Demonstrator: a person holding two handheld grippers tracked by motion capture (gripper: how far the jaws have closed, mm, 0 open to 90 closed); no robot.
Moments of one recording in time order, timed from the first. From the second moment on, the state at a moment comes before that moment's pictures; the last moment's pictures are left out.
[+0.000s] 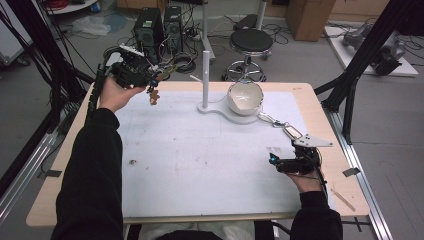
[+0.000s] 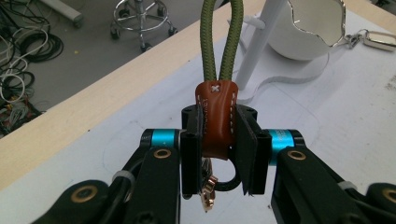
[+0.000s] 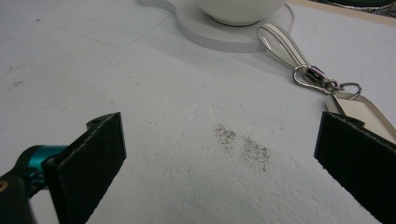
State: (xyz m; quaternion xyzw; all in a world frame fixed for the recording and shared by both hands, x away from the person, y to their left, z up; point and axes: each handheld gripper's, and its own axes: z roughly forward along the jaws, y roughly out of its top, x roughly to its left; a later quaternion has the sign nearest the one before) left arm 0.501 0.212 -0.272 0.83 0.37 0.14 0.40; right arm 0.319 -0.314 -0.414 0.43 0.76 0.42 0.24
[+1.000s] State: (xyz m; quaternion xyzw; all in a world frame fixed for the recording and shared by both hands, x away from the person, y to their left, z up) left arm 0.524 0.171 -0.264 0.84 0.38 0.15 0.36; right arm 0.319 -0.313 -0.415 0.43 0.77 0.41 0.24
